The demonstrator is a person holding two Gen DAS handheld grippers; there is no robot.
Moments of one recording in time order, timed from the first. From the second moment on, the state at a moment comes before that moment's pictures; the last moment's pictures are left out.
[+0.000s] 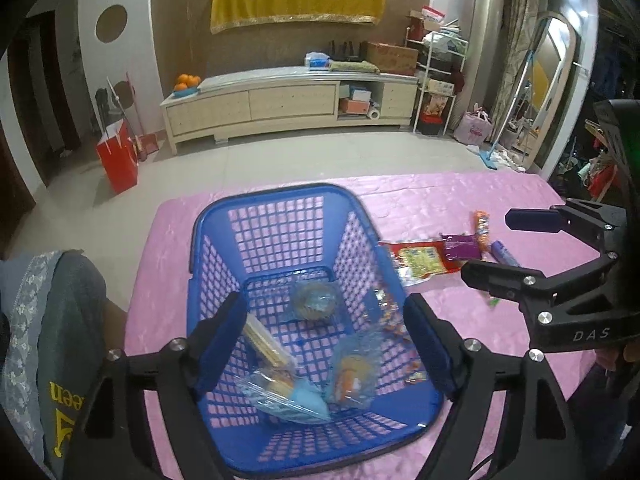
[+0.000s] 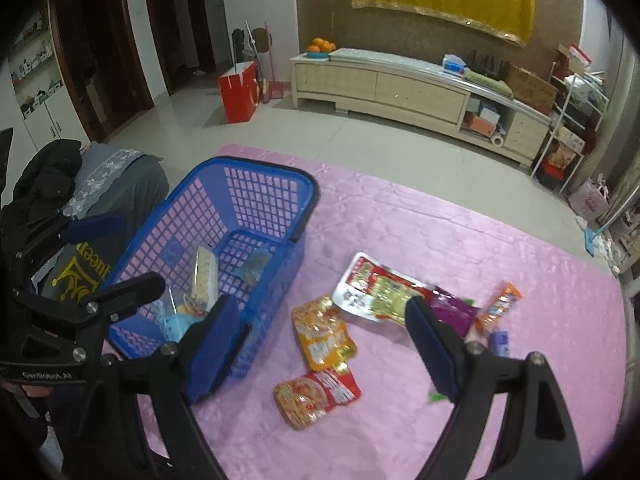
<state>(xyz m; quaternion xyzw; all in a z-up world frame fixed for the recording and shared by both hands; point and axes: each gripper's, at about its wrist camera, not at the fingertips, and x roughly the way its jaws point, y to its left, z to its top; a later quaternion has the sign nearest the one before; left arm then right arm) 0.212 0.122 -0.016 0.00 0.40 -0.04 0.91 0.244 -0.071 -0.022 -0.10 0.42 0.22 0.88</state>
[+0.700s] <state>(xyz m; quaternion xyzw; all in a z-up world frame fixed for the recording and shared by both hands) 0.185 -0.025 -0.024 0.09 0.41 -0.13 0.90 0.198 -0.201 -0.042 -0.06 0.44 0.16 0.88</state>
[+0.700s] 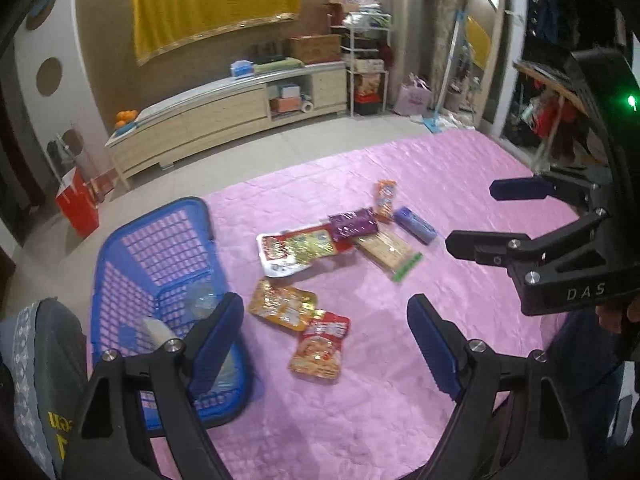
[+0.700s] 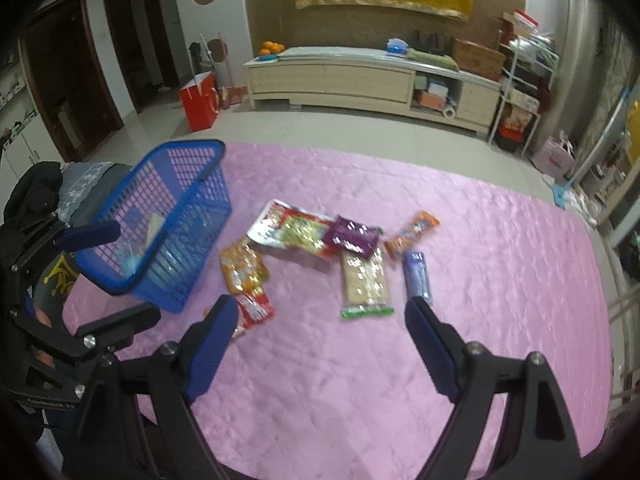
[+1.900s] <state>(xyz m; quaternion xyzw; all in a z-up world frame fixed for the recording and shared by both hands) 0.256 -0.055 -0.184 0.16 0.54 -0.12 0.82 0.220 -0.213 -0.186 -0.05 0.55 0.13 0.83</state>
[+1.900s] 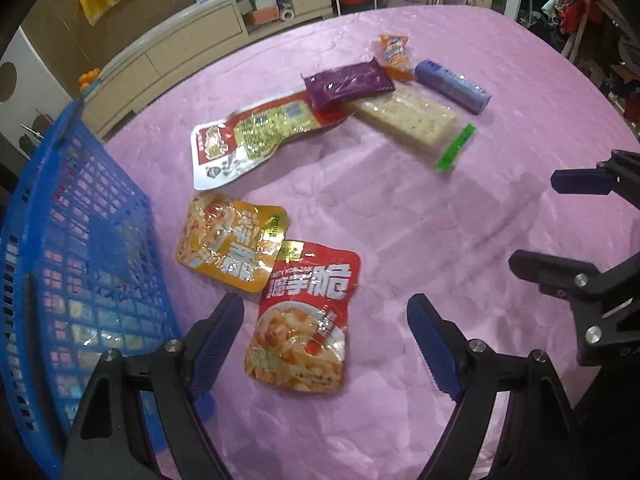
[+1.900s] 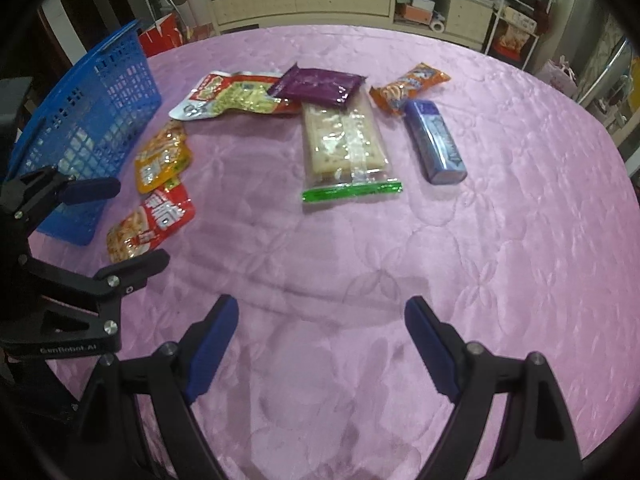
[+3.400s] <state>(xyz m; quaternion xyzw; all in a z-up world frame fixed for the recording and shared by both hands) 0.282 -0.034 -0.153 0.02 0.50 -0.05 0.86 0.321 -0.199 -0.183 -0.06 0.54 0.16 0.83</state>
